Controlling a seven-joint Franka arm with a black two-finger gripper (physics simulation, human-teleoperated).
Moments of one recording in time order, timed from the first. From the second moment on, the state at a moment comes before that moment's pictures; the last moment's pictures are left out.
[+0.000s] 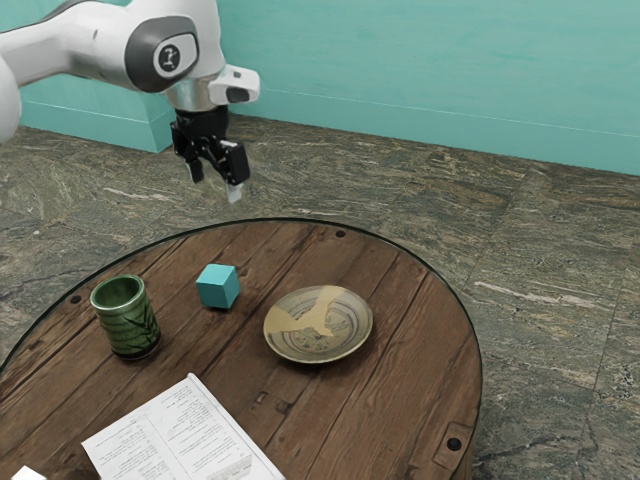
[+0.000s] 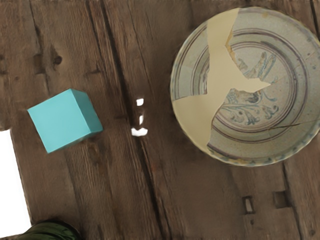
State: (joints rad) arm -0.07 0.12 0.02 -1.58 0.06 1.70 0.17
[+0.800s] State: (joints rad) arm 0.08 0.50 0.08 -1.75 -0.02 2.34 0.02
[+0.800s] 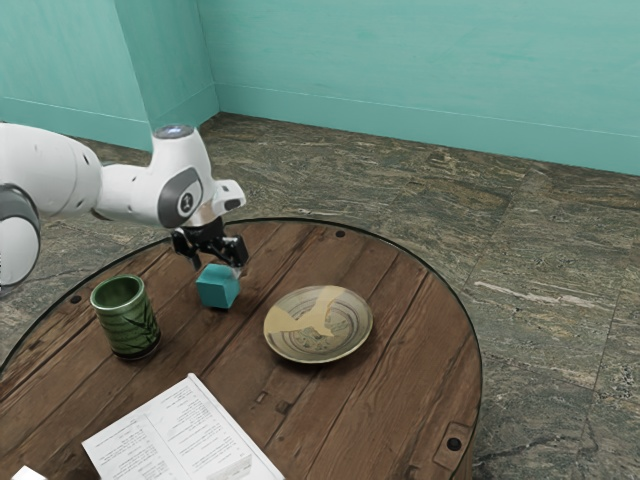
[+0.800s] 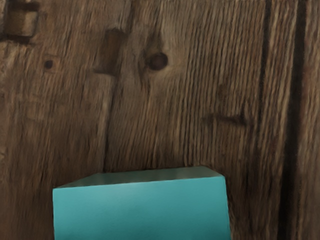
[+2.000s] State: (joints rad) arm -0.27 0.41 0.08 -1.85 -0.02 2.34 -0.13
